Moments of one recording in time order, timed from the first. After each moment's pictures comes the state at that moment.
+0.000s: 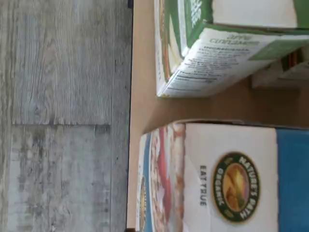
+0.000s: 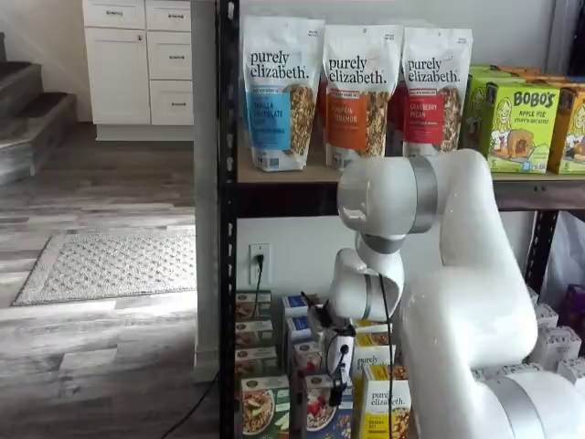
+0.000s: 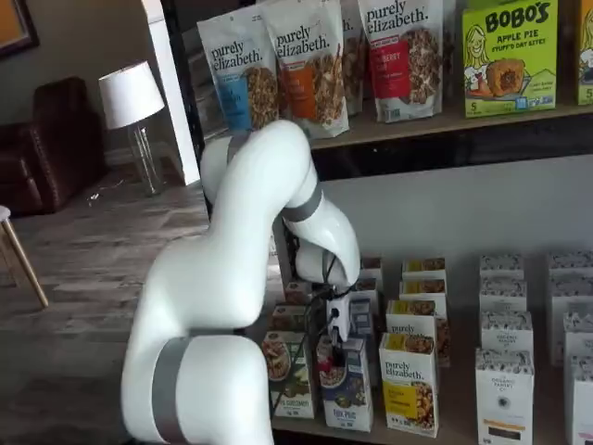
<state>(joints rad) 0.03 0.96 -1.46 0.18 0.46 -1.70</state>
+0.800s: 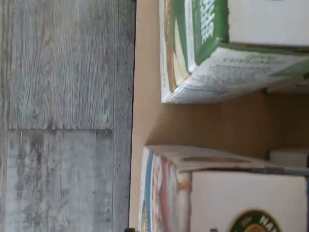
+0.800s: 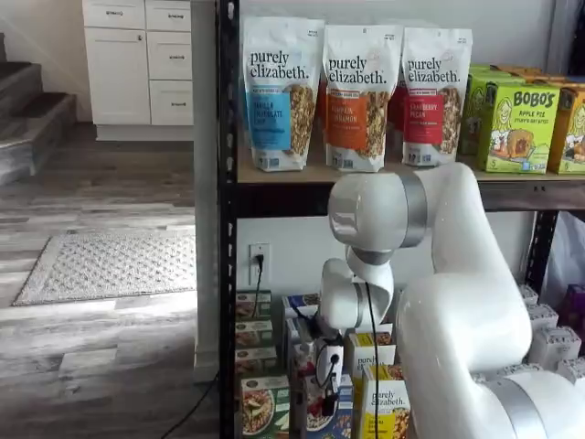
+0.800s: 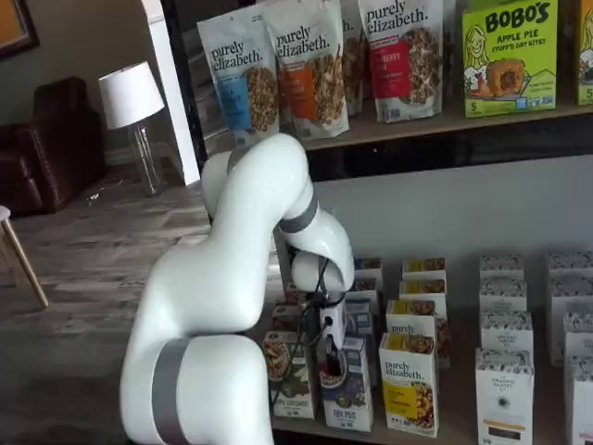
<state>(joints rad) 0.06 1.04 -1.54 0.10 0.47 -1.59</state>
